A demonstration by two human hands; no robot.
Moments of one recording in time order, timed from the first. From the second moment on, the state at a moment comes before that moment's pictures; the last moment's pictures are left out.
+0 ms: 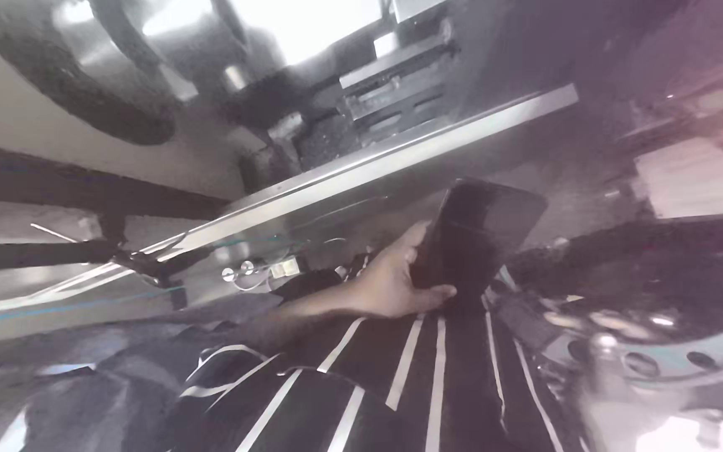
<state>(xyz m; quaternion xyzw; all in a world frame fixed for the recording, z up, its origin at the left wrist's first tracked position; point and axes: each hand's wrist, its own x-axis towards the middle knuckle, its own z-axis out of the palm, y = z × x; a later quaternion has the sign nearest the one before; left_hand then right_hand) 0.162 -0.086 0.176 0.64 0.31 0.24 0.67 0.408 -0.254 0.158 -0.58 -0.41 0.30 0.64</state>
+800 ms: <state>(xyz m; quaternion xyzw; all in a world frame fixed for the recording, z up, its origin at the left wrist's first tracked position) 0.145 -0.075 0.174 0.56 0.24 0.28 0.74 0.402 -0.250 0.165 -0.60 -0.40 0.31 0.62</state>
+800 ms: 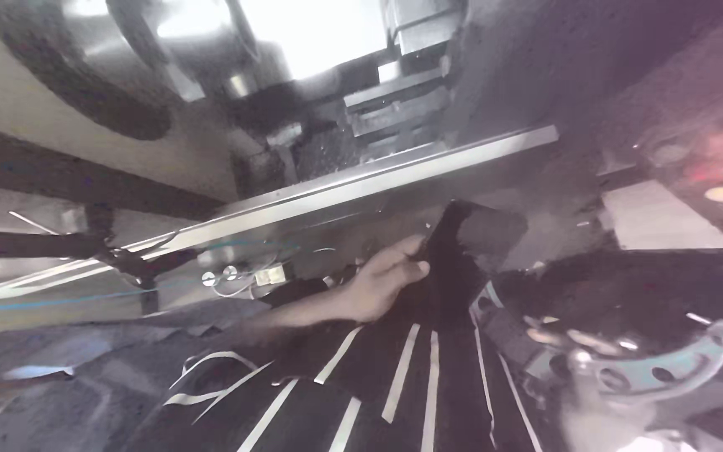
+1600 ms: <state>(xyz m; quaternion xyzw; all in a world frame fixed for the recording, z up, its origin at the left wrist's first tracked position) 0.141 -0.075 0.173 0.45 0.21 0.31 0.81 0.395 -0.248 0.163 -0.59 -0.41 0.31 0.63</state>
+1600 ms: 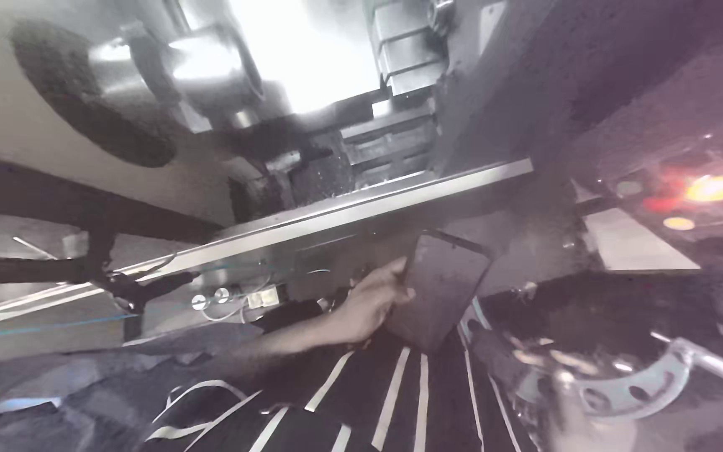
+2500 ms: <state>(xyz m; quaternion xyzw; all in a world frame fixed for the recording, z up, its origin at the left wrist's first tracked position) 0.136 -0.062 0.170 0.45 0.23 0.27 0.82 0.390 -0.248 0.160 -0.60 -0.41 0.31 0.62</state>
